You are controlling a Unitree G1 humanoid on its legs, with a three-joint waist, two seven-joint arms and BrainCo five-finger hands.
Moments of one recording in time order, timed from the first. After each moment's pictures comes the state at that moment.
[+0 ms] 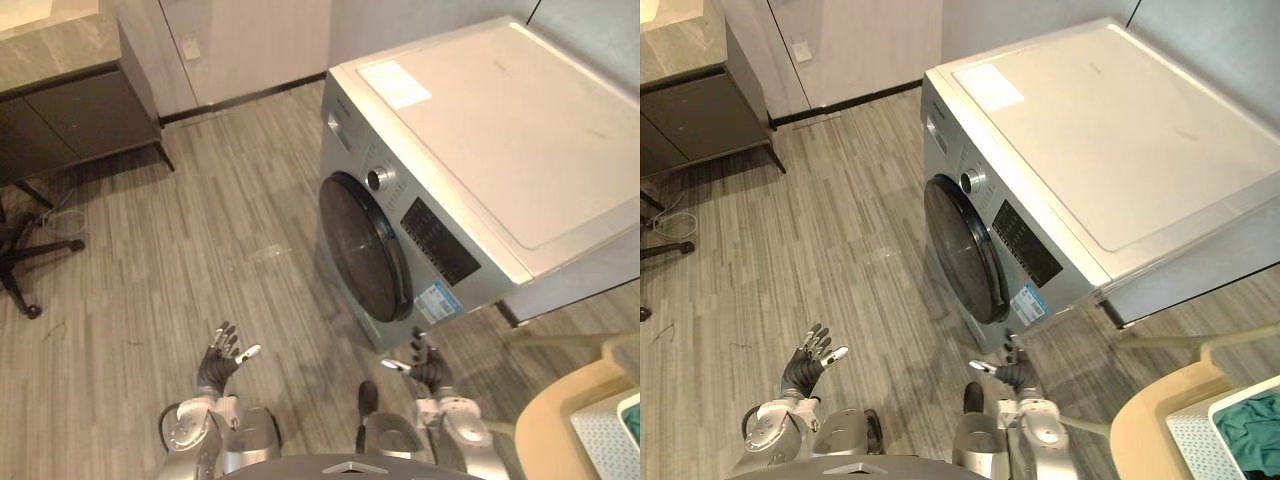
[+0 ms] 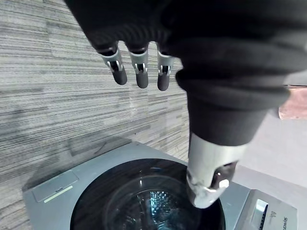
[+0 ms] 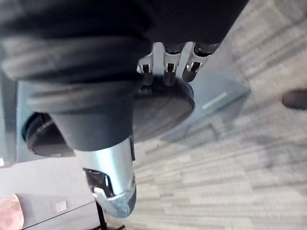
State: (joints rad) left arm 0.37 -0.05 0.02 0.08 -0.21 0.07 -0.06; right arm 0.31 -0.04 -0.08 0.19 0.04 0.00 0.08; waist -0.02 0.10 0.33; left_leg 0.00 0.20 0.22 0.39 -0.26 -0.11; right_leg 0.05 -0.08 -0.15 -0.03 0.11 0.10
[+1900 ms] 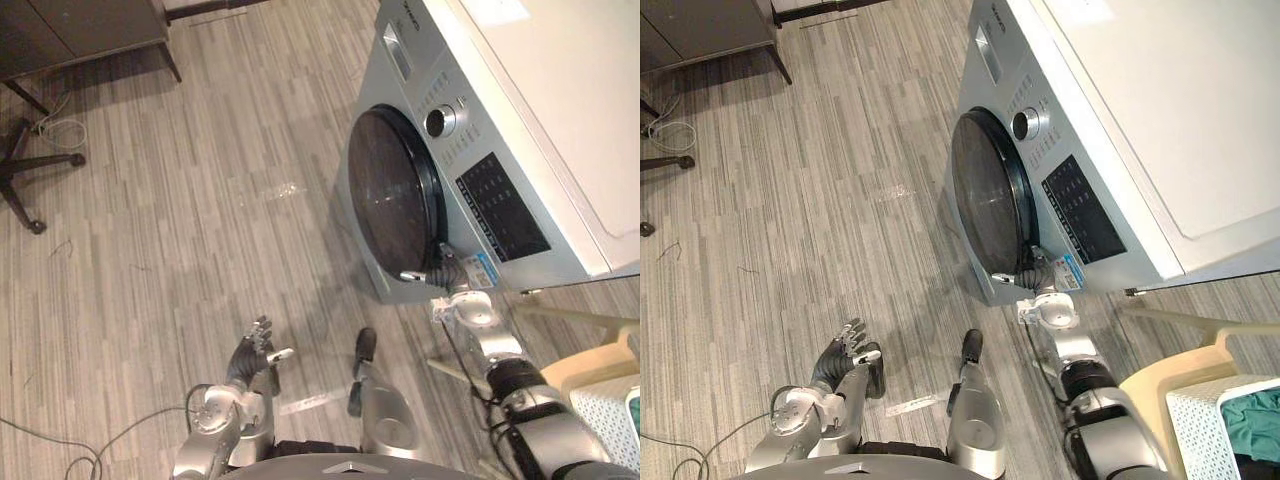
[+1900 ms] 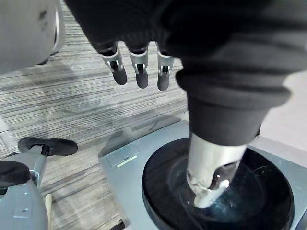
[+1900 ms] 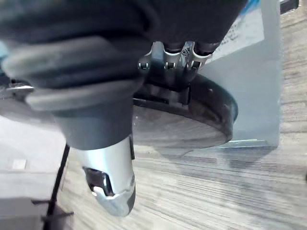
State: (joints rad) left arm 0.27 0.06 -0.24 0.17 -0.23 0.06 -0.07; right arm -0.41 -0.62 0.43 0.68 0.36 -0.05 -0.07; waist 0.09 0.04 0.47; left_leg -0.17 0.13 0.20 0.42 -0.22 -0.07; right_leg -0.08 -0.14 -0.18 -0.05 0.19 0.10
